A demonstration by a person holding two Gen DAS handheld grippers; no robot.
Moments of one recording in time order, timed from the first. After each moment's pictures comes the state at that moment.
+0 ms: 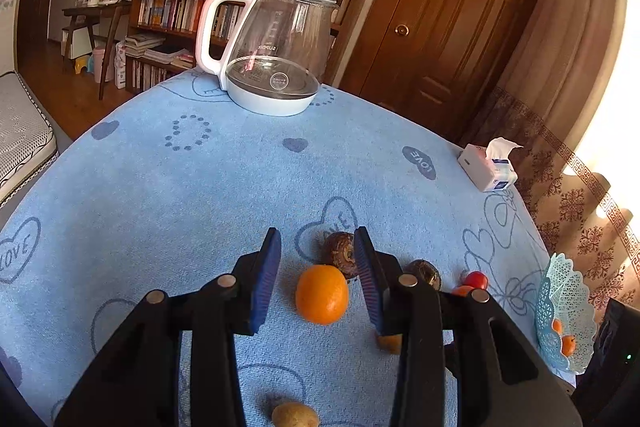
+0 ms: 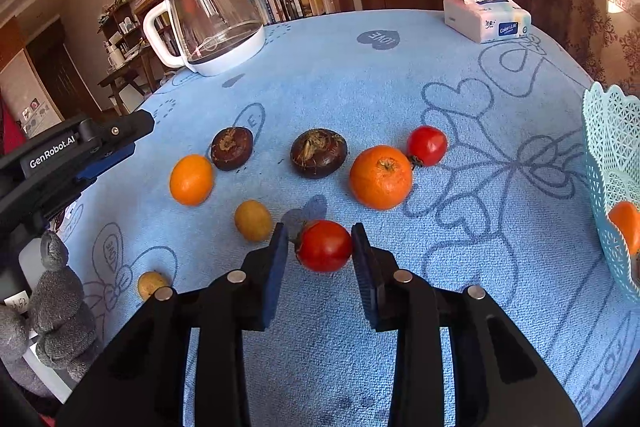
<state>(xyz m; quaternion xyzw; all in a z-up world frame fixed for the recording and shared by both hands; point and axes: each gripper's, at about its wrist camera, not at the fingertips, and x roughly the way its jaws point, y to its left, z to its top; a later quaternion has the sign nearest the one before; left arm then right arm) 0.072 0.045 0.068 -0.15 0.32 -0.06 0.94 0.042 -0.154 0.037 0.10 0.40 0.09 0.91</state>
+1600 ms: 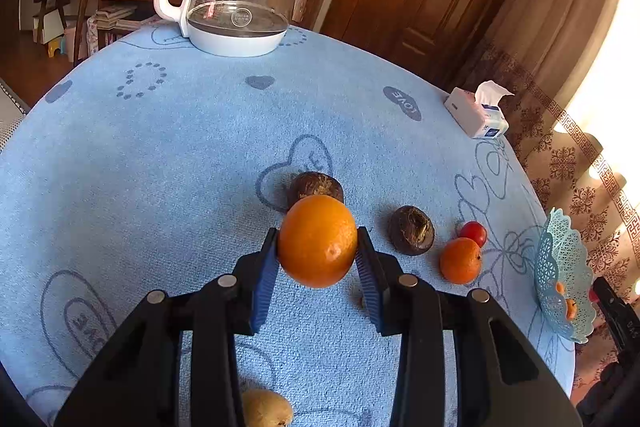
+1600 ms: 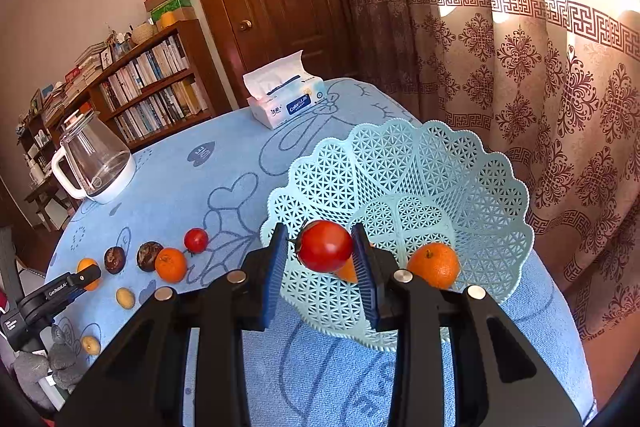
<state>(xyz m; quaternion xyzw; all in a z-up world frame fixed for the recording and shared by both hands) 0.085 0.017 0.038 -0.13 0.39 -0.11 0.91 -0.041 -0.323 0.086 0.17 0.29 -0.13 0.93</state>
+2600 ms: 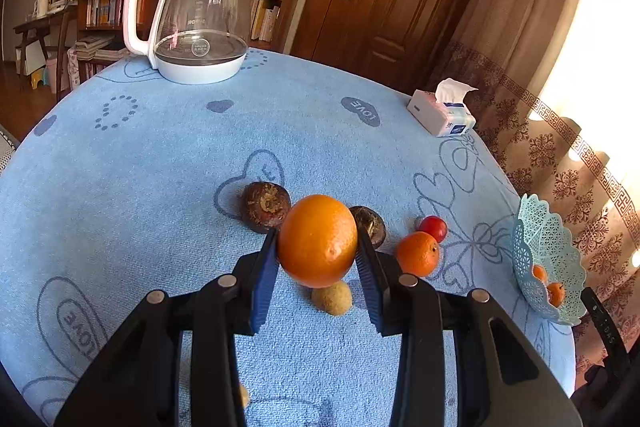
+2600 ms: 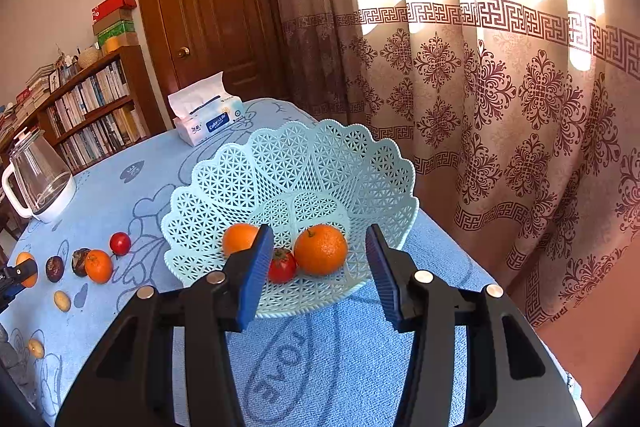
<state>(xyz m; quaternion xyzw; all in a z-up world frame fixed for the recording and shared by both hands) 0.060 -0.013 0.057 -0.10 0.35 -0.15 0.92 -0.092 -0.348 0.059 0.16 0.25 -0.25 0.92</state>
